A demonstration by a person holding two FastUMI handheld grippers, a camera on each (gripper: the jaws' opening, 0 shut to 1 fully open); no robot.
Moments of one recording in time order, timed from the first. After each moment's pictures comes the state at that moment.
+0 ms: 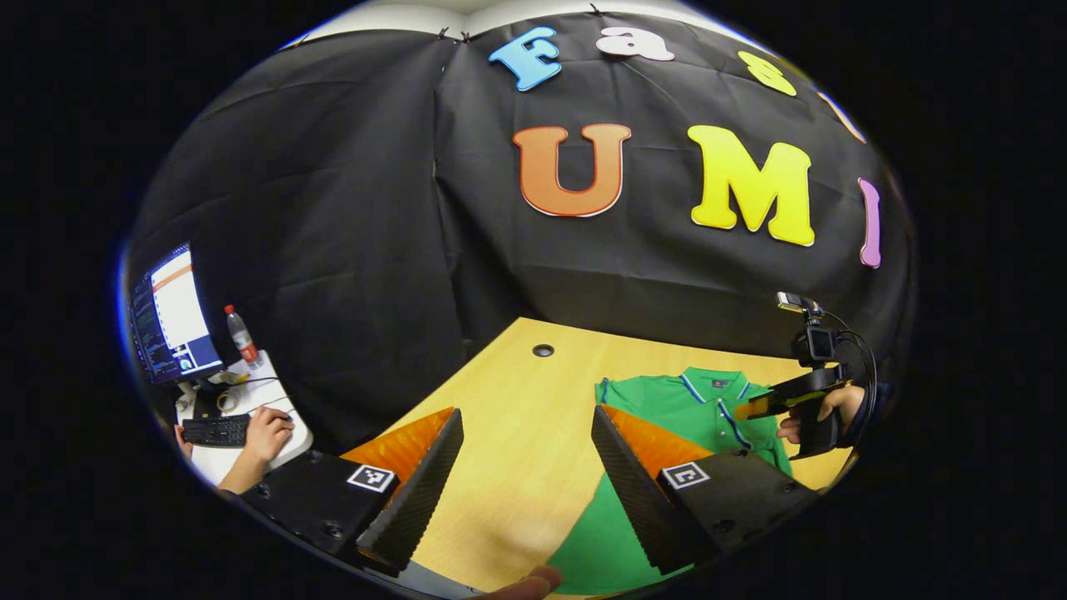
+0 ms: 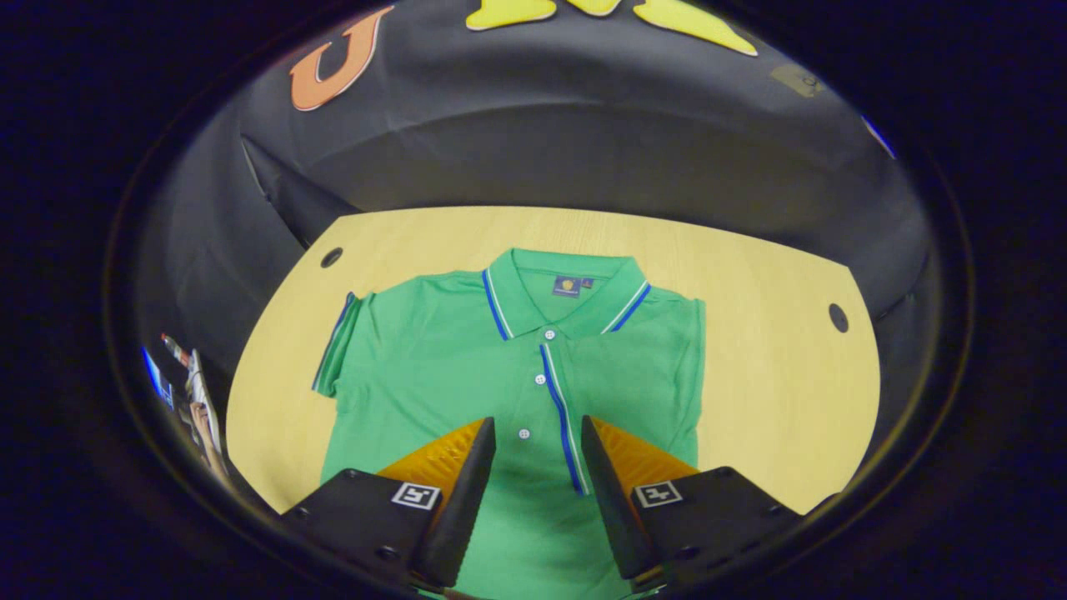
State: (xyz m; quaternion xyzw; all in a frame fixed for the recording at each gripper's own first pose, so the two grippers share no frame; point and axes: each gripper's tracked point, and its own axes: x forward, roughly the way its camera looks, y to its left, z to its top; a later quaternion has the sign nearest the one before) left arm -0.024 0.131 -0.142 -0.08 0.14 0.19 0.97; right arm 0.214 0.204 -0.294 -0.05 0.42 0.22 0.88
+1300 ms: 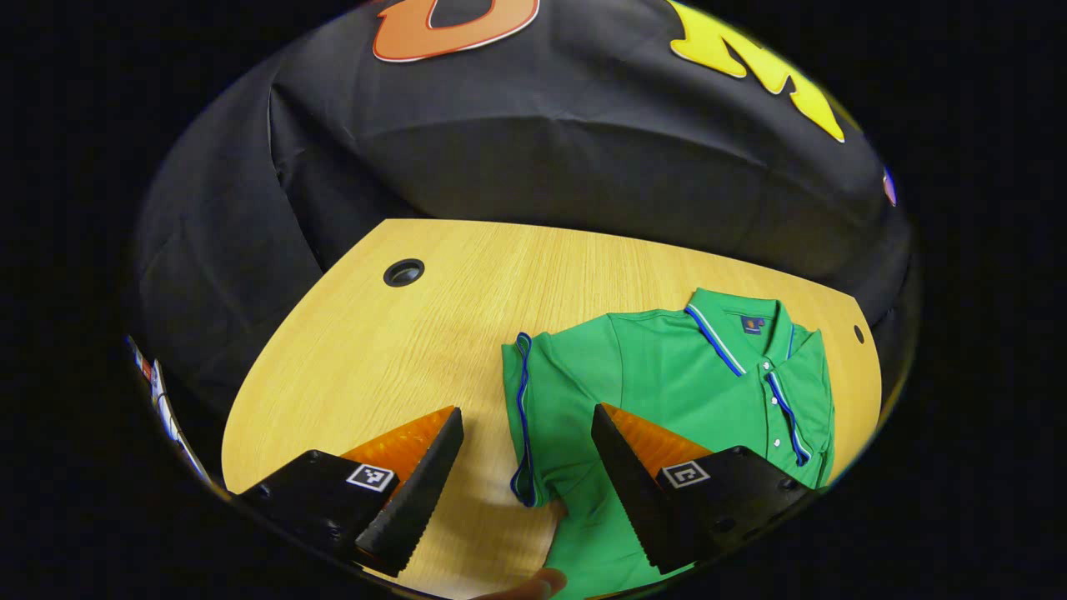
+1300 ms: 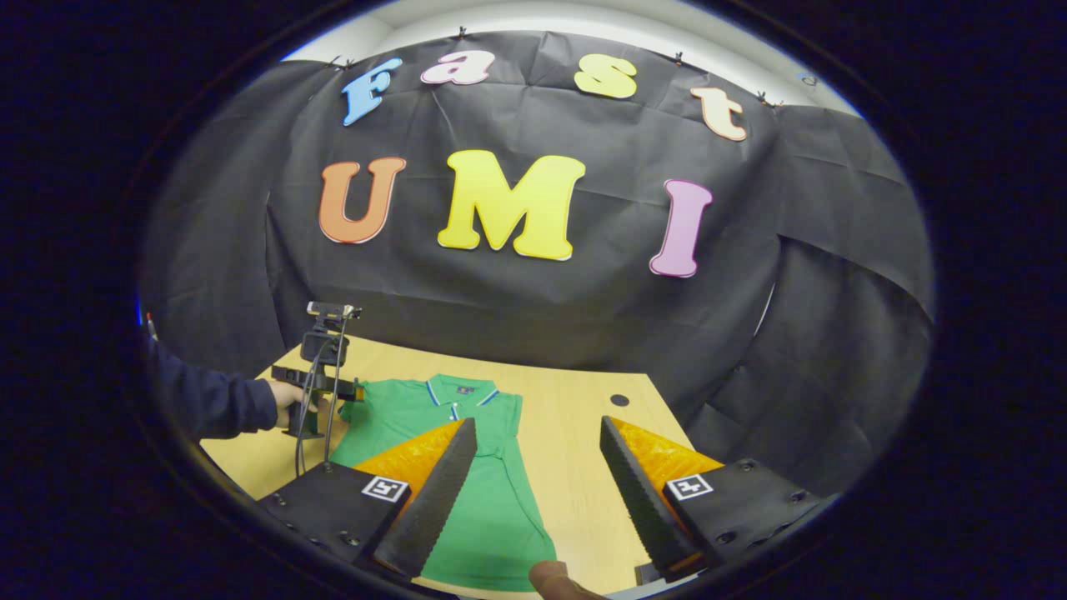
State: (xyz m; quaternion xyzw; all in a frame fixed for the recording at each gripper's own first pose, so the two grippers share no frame) left arm 0.246 0.094 -0.331 -0.07 0.33 0.07 0.94; right arm -0.021 0.029 -0.081 -0.07 0.12 0.08 0.99
